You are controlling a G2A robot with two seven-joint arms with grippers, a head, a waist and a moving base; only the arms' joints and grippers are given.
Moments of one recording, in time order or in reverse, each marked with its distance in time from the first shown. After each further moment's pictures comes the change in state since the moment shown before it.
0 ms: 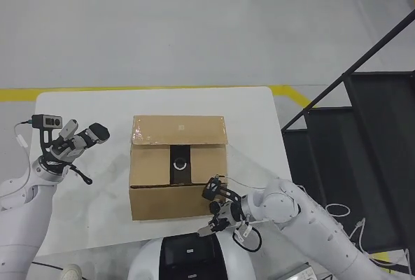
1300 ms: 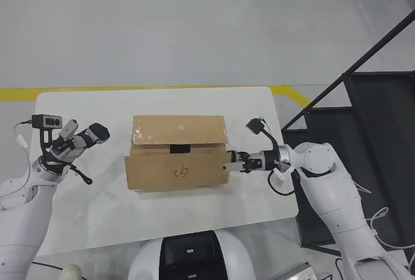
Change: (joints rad) left arm 0.000 0.000 0.000 0.000 0.000 0.000 0.000; right arm 0.170 -0.086 0.371 0.288 0.679 -0.129 0.267
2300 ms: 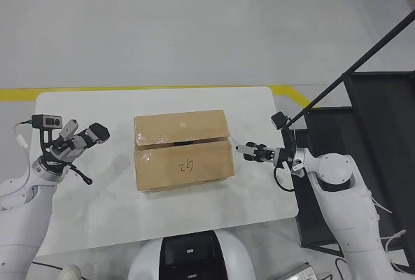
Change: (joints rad) left arm 0.000 0.000 0.000 0.000 0.000 0.000 0.000; right arm -0.169 -0.016 0.186 -0.166 -0.199 0.267 -0.252
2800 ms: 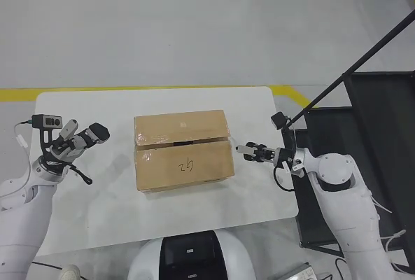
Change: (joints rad) left arm 0.000 0.000 0.000 0.000 0.000 0.000 0.000; right arm -0.001 0.000 0.002 0.002 0.004 0.001 0.002
